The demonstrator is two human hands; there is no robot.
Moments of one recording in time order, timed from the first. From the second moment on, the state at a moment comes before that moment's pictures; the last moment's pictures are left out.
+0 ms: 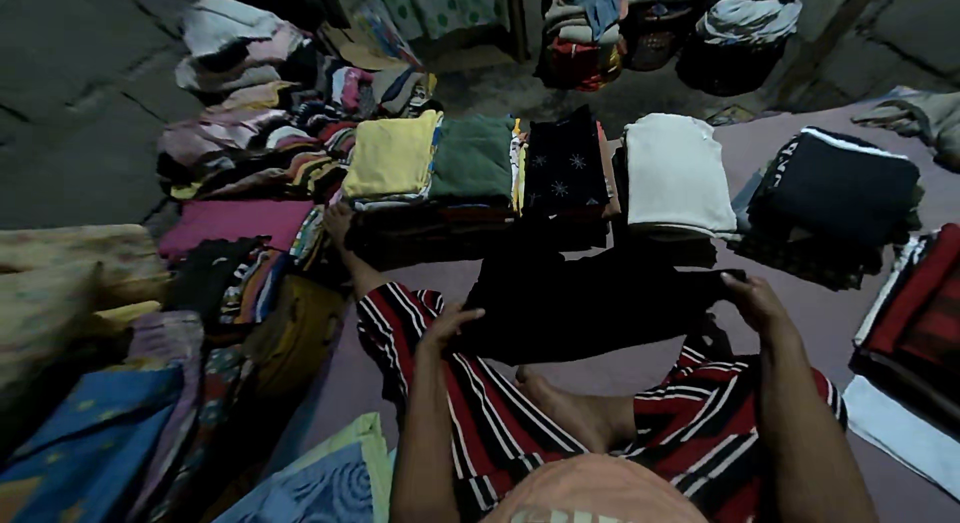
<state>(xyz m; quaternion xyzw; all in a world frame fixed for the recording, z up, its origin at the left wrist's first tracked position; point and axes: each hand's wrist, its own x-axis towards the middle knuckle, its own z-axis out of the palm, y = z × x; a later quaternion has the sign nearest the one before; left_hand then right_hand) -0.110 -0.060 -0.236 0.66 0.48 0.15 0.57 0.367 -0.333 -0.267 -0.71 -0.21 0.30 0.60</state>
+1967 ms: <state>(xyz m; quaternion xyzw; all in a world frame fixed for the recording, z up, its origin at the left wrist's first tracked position) -0.120 -0.048 -0.240 0.77 0.46 -0.16 0.41 0.382 -0.384 -0.296 -0.82 -0.22 0.35 0.40</state>
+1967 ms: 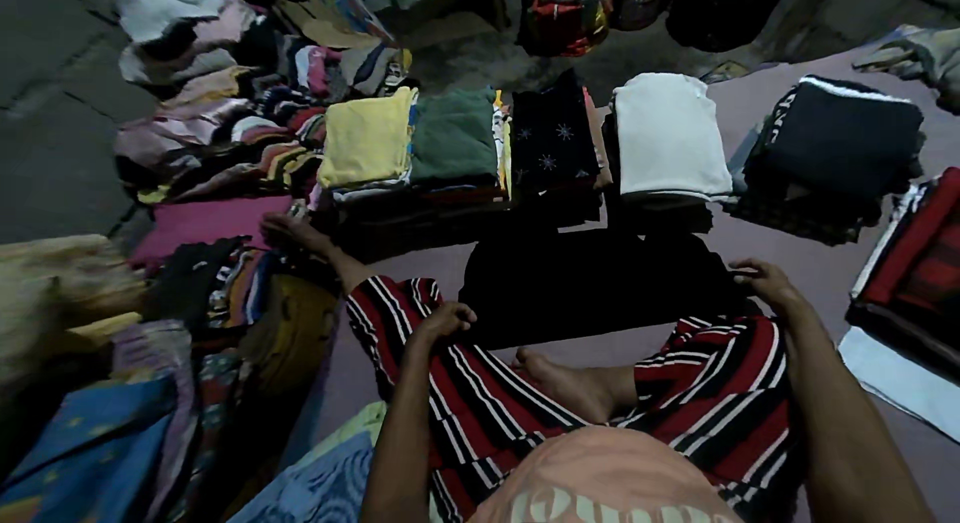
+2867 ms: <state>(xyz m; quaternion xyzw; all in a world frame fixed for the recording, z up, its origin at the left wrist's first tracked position) -0.057 -0.028 -0.247 0.83 0.49 -0.10 0.25 0.363 -0.356 -0.286 -0.89 -0.35 0.28 0.09</state>
